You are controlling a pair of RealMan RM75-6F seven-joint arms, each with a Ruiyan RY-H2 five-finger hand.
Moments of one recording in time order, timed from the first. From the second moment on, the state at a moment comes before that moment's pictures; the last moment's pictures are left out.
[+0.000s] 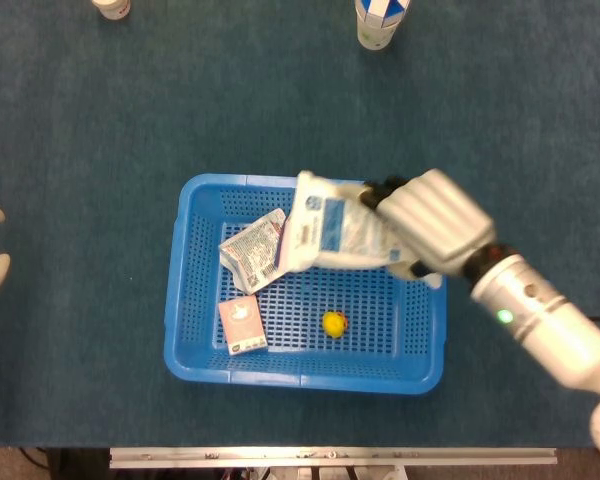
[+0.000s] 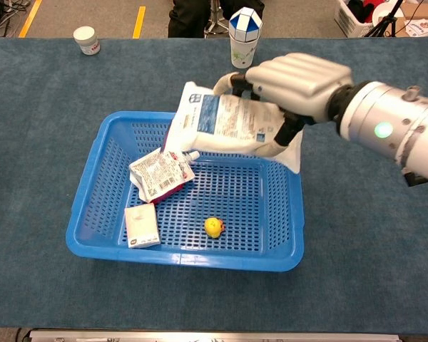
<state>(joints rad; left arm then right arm) -0.13 -1.13 -0.05 -1.69 1.43 1.40 0.07 0.96 -1.23 0.00 -2.20 -0.82 1.17 -0.71</state>
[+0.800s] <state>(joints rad) -0.15 -1.12 -0.05 -1.70 1.41 1.37 0.08 0.81 -1.09 0.00 -1.94 -0.78 1.07 -0.54</state>
